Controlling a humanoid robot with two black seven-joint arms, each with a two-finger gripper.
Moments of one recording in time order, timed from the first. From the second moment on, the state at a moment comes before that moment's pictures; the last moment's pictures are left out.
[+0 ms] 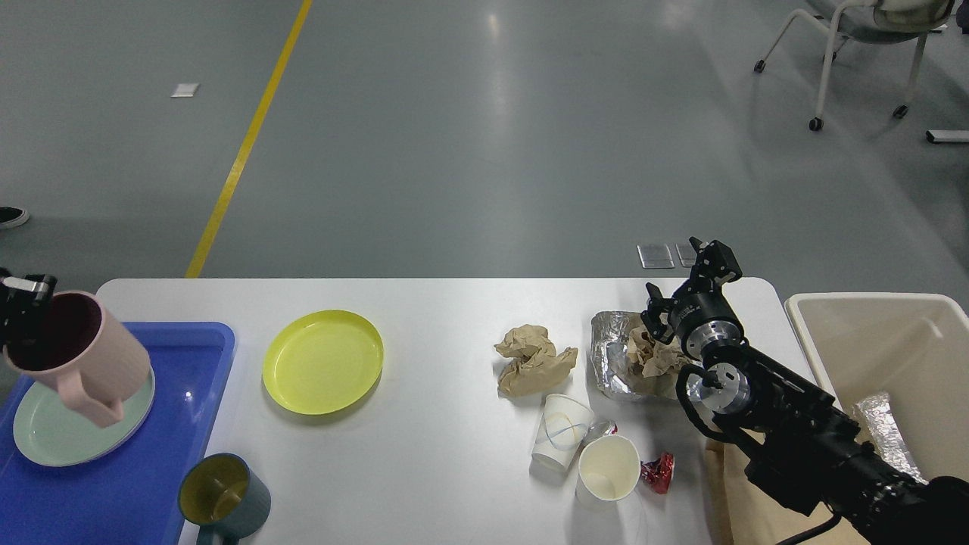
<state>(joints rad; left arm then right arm) -2.08 0.84 1.43 -1.21 0.54 -0.96 -0.14 0.60 -0.14 0.71 0.65 -0.04 -0.06 0.36</state>
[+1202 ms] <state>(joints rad) -1.15 0.89 0.87 -0.83 0.71 -0.68 -0.27 0.60 -0.14 0.71 0.65 -0.04 -0.06 0.36</state>
